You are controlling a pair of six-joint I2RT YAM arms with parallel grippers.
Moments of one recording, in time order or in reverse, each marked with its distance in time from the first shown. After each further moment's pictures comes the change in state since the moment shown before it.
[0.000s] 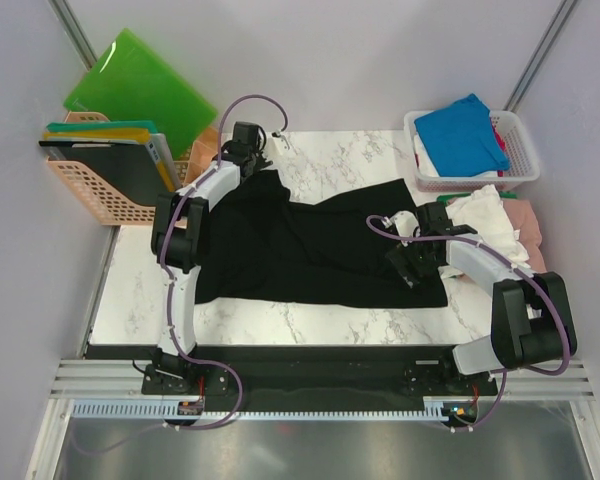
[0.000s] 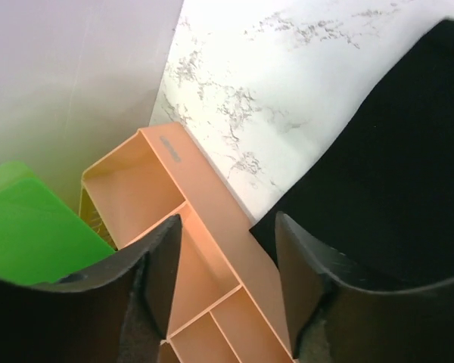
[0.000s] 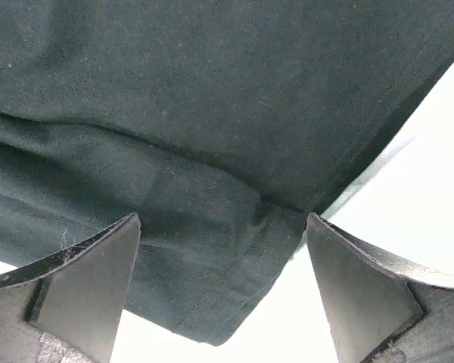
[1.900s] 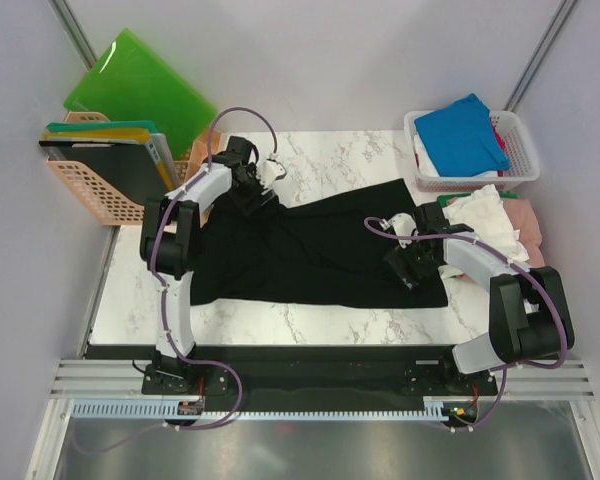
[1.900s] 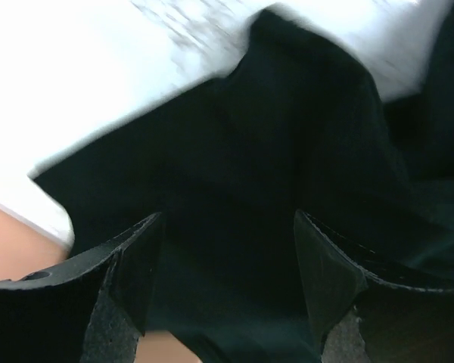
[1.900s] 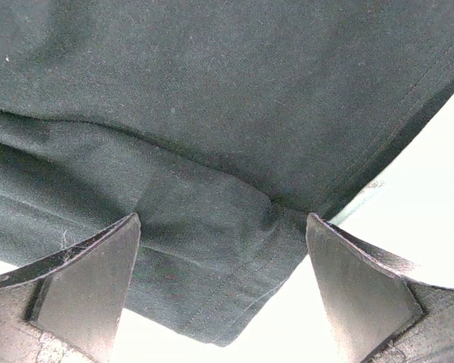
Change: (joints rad) left arm 0.023 -0.061 -0.073 -0.457 0.354 -0.239; right arm 0.013 0.031 0.007 -0.018 0.005 -0.001
